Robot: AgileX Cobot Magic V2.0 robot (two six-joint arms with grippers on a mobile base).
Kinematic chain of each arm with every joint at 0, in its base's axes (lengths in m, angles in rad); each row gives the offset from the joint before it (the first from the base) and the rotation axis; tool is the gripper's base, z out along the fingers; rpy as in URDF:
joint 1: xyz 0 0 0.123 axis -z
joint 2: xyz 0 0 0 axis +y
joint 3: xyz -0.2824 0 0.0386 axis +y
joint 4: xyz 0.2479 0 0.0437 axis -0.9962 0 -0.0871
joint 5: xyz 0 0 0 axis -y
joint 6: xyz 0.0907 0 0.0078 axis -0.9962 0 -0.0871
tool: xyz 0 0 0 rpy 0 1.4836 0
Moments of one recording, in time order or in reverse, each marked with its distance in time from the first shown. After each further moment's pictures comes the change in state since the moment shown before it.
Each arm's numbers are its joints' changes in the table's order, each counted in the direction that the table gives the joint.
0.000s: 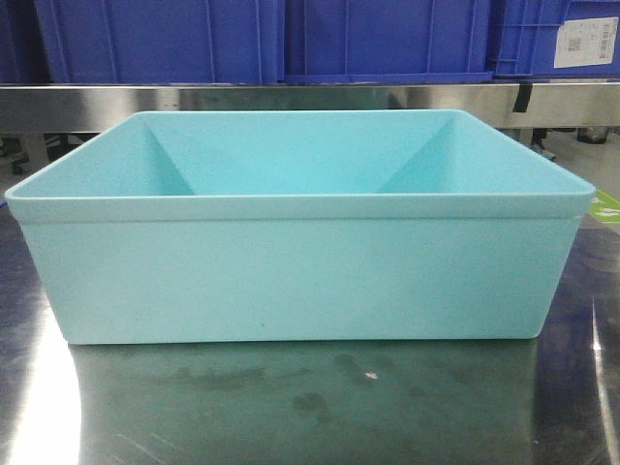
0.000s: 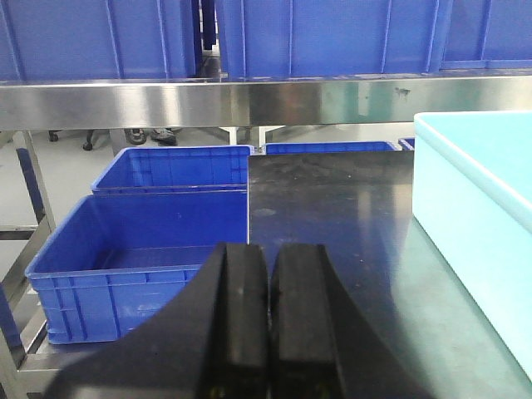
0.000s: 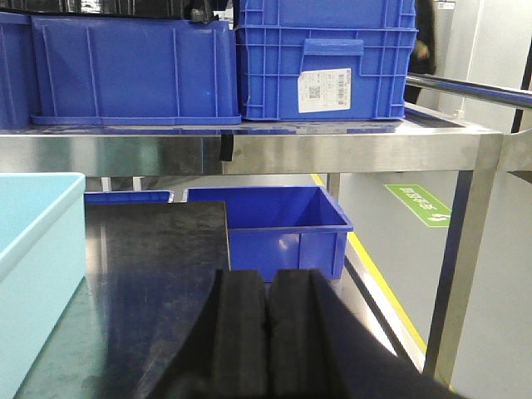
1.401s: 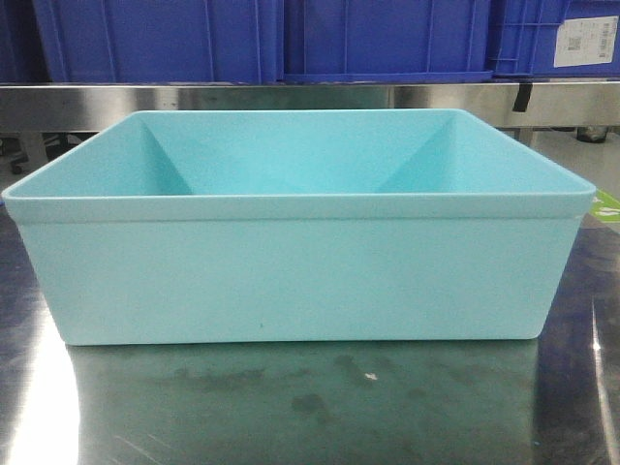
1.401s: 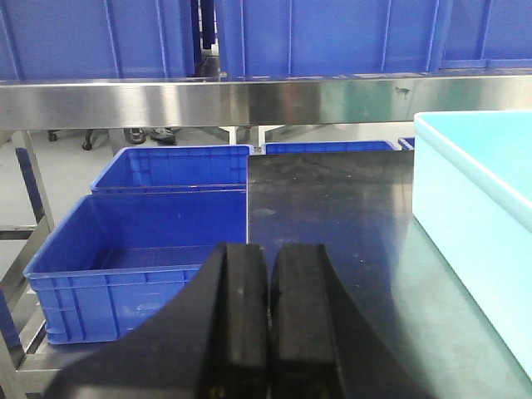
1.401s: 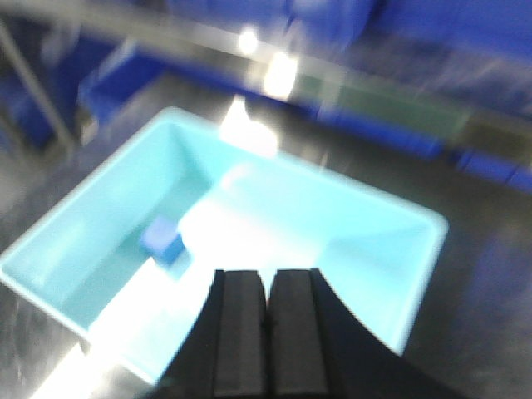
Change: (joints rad) left arm 0.000 0.000 0.000 0.000 0.000 0.000; right arm -0.698 1.093 -1.265 -0.045 -0.758 0.000
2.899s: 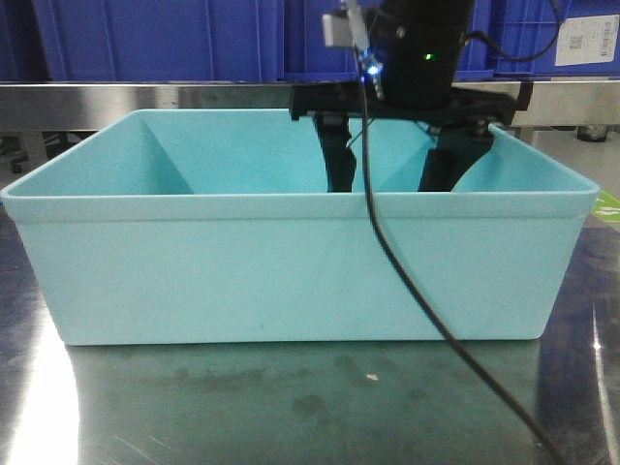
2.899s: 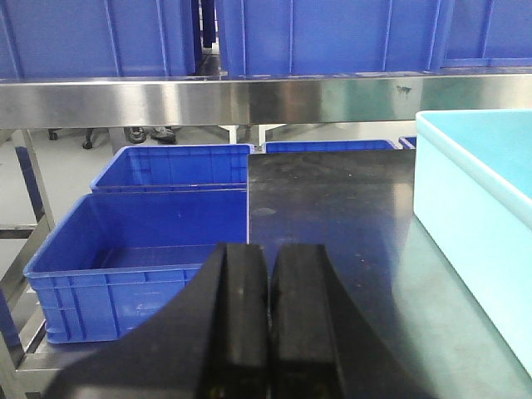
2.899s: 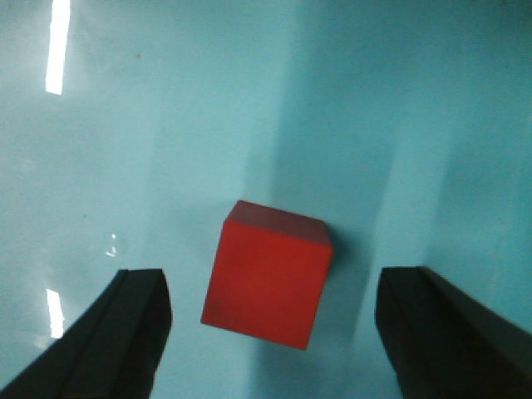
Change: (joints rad) left arm 0.000 0.000 0.000 0.000 0.000 0.000; right arm 0.064 0.844 -0.355 -0.026 -0.291 -0.343
